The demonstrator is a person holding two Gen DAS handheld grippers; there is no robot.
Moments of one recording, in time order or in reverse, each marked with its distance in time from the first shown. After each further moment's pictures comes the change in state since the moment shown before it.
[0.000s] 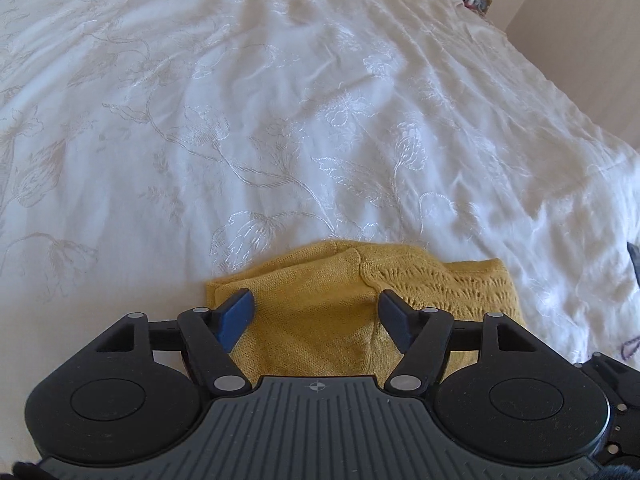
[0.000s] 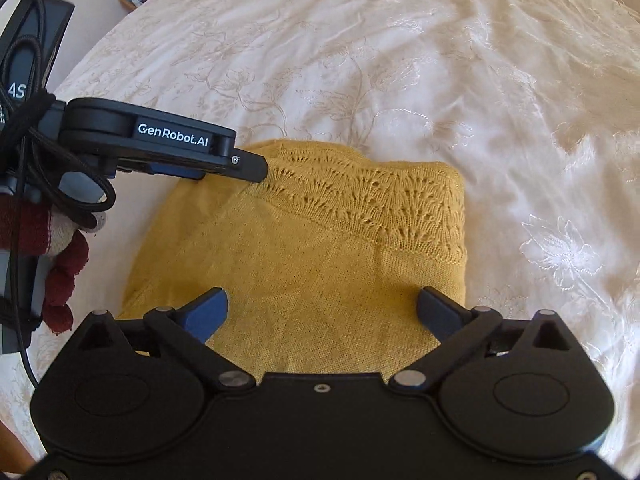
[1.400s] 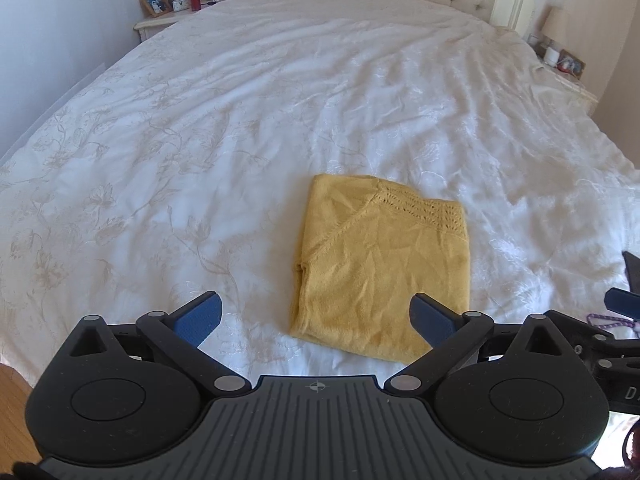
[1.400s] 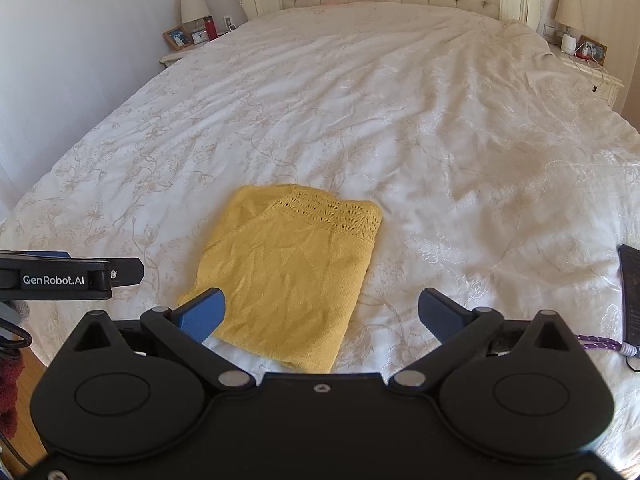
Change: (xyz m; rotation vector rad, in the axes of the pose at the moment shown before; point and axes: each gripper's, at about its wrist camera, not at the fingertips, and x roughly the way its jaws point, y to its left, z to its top) left arm -0.203 -0.129 -0.140 -0.214 -0.149 0.399; right arm -0.189 -0.021 -0.053 -0.137 -0.162 -0.007
